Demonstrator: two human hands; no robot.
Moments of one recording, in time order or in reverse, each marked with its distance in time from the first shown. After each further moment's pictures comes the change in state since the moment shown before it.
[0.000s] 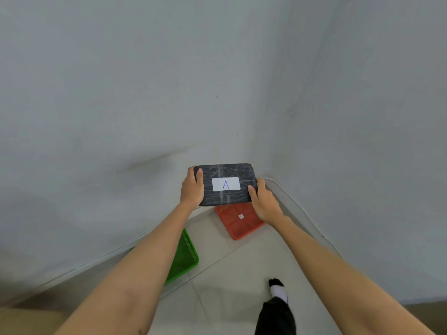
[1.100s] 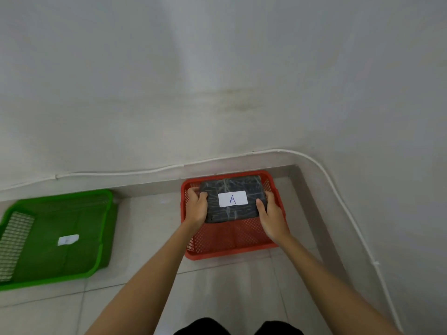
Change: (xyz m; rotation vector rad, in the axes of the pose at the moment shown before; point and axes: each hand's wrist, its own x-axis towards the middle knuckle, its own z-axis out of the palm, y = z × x) left_hand 0.239 -0.370 0.526 -0.285 0.290 -0.532; right_hand 0.441 0.552 0.227 0.184 -0.283 -0.206
